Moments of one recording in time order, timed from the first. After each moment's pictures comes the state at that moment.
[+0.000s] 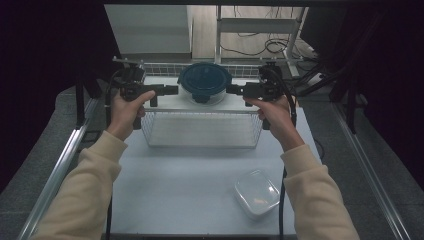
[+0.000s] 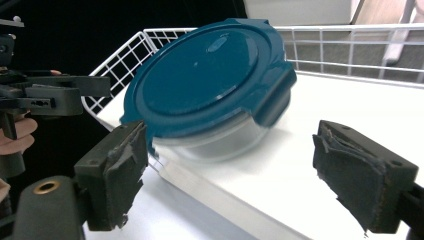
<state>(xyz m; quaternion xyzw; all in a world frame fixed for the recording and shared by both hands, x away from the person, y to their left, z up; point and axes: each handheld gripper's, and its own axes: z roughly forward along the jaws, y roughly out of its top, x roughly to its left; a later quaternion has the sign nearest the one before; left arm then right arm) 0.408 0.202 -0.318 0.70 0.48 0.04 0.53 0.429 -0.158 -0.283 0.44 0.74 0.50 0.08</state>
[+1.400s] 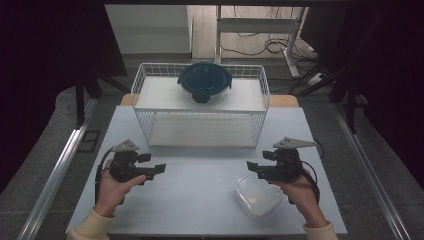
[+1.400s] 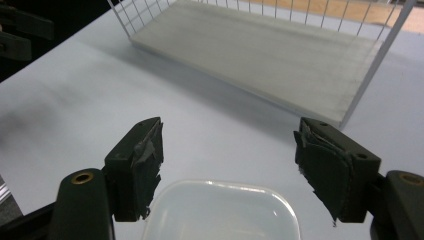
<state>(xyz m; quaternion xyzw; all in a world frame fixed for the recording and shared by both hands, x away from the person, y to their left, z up) 0.275 0.211 -0.452 0.76 0.47 0.08 0.44 0.301 -0.224 -0.407 0.40 0.80 0.42 0.12</state>
